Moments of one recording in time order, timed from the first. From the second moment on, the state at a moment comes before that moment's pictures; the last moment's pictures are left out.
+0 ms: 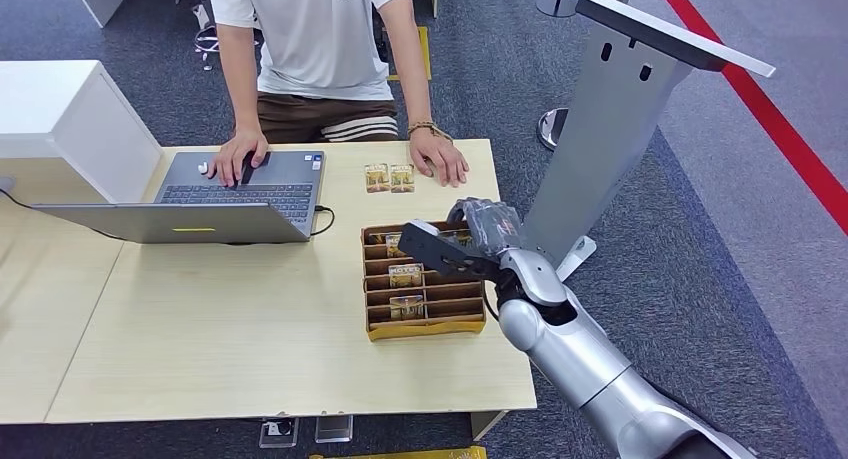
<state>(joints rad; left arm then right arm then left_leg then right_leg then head) -0.12 0.10 -0.98 -0.21 1.08 0.23 0.09 -0.60 -0.07 0.68 -1.05 0.76 -0.14 0.23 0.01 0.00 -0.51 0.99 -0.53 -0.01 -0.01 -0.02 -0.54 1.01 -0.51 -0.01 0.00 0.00</state>
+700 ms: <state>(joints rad) -0.12 0.10 -0.98 -0.21 1.08 0.23 0.09 -0.60 -0.07 0.68 -1.01 0.76 -0.14 0.23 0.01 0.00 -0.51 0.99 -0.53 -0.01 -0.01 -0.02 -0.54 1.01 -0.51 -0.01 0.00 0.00</state>
